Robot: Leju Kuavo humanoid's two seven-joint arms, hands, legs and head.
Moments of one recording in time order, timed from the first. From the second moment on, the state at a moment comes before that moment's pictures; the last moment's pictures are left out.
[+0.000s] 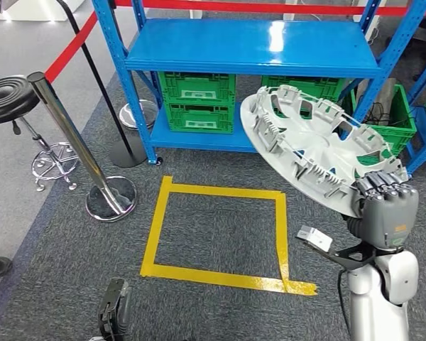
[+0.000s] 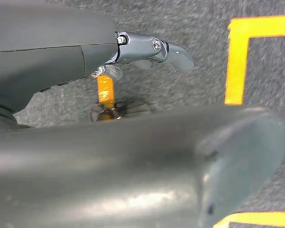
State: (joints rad) left arm -0.17 -0.04 -0.54 -0.39 0.47 0.12 -0.15; right arm -0.14 0.11 -0.25 -1.65 1.18 -0.70 -0.69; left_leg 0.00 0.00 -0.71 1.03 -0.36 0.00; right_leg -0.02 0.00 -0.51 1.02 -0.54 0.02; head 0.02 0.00
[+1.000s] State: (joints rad) left arm -0.18 -0.04 -0.53 -0.39 0.45 0.12 -0.15; right arm -0.13 0.12 -0.25 -1.65 1.18 -0.70 -0.69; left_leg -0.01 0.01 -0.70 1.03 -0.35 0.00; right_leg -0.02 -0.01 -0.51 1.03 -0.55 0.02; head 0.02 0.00
